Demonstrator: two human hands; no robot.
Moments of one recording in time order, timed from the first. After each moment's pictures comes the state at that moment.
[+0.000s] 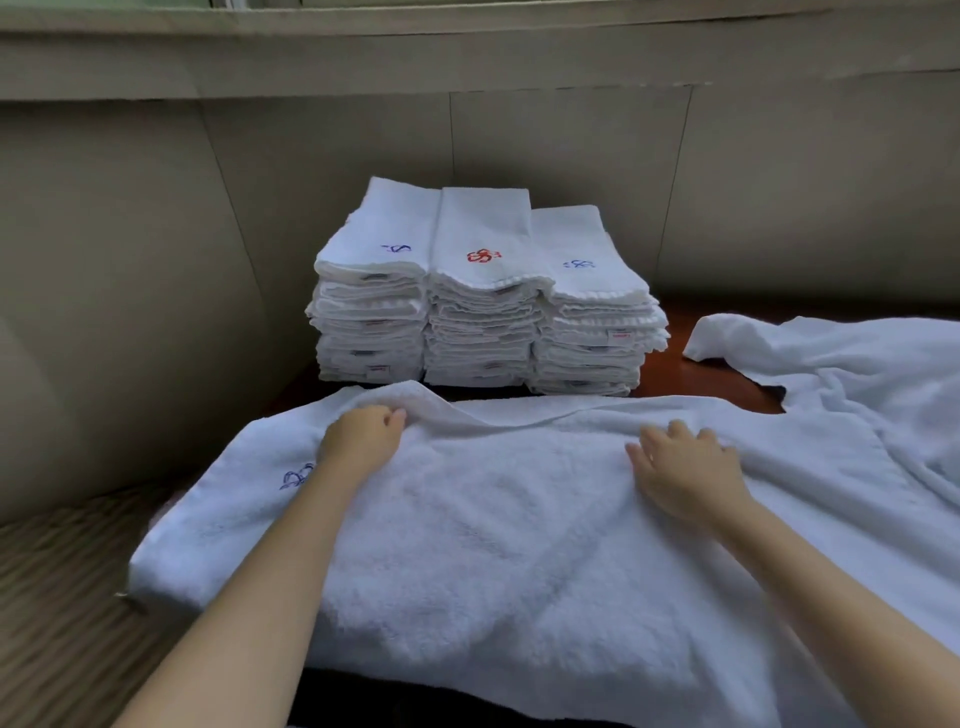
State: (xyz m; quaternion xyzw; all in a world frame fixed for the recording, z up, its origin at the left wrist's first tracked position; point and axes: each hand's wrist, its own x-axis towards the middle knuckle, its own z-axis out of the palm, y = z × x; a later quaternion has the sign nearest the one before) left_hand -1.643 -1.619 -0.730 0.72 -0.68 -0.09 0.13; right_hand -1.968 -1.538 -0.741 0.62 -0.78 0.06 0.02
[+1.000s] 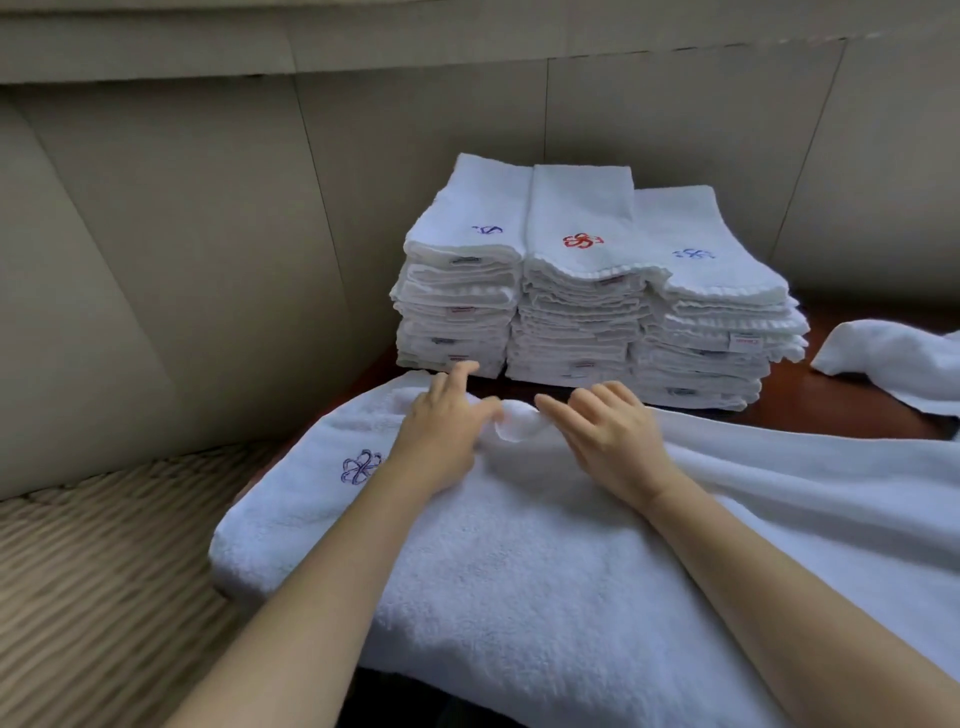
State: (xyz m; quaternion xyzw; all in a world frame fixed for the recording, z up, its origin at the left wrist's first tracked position) left_hand -1.629 -1.612 -0.729 0.58 -0.80 0.07 0.12; right_hand -1.837 -1.614 -0.741 0.81 -0.34 0.34 0.32
